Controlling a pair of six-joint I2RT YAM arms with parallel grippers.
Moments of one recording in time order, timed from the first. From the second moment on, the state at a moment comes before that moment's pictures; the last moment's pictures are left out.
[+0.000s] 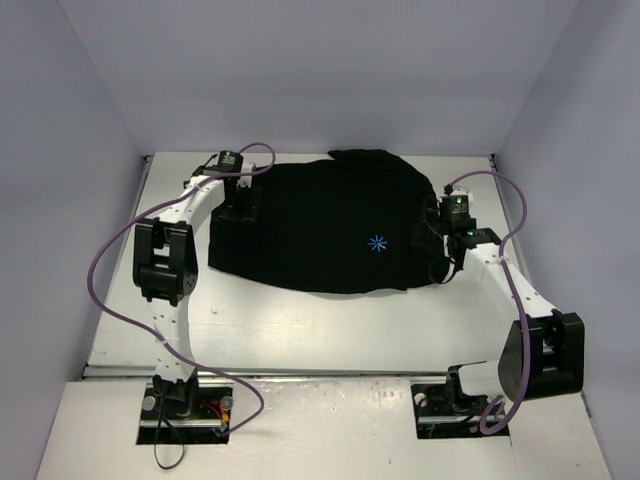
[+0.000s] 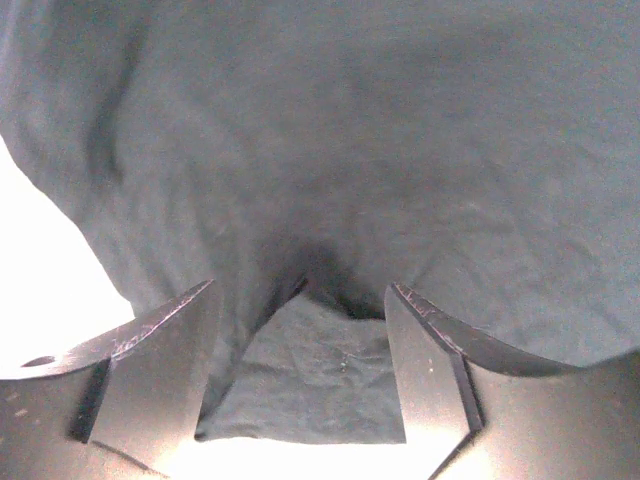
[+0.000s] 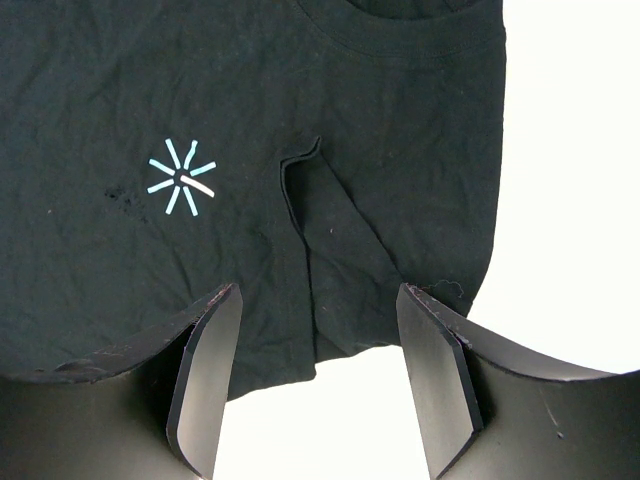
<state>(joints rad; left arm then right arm) -0.18 2.09 1.74 -0.79 0.04 -0.05 0.12 1.34 0.91 -0.41 0.10 0.38</state>
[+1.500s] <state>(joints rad) -0.06 2.20 1.80 -0.97 0.59 0.61 0.12 1.29 0.87 -0.41 0.04 0.37</state>
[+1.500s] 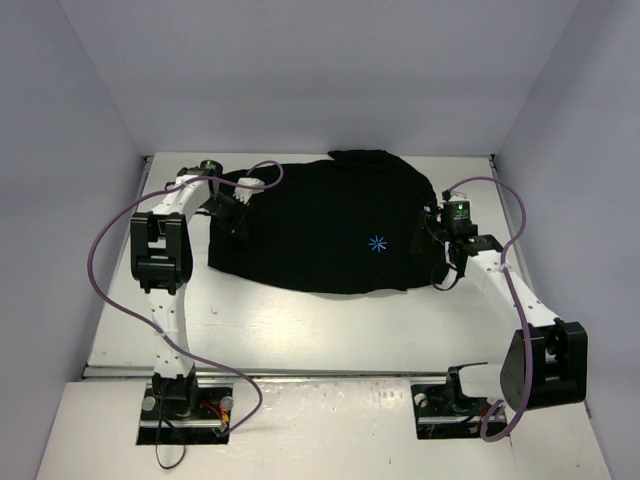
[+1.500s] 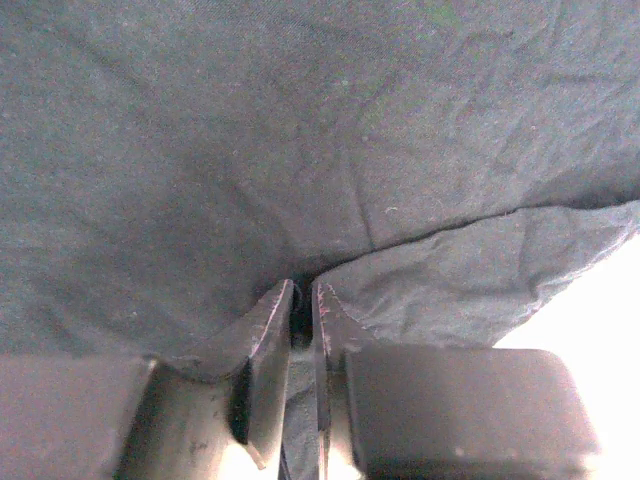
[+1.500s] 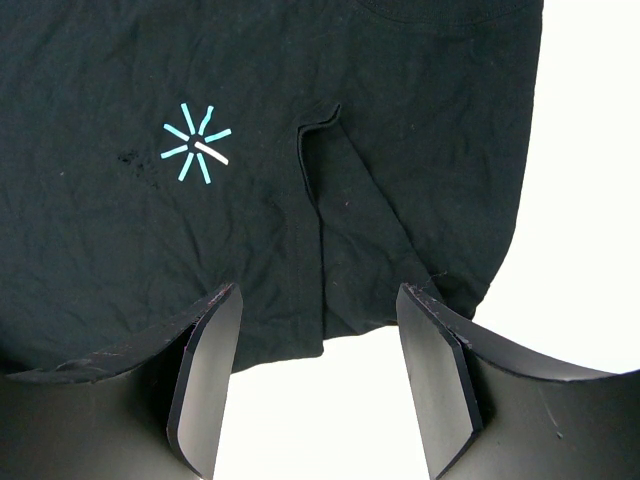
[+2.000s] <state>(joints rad) -0.07 2.10 1.77 -0.96 0.52 0.50 0.12 1.44 0.90 -0.41 0.04 0.44</state>
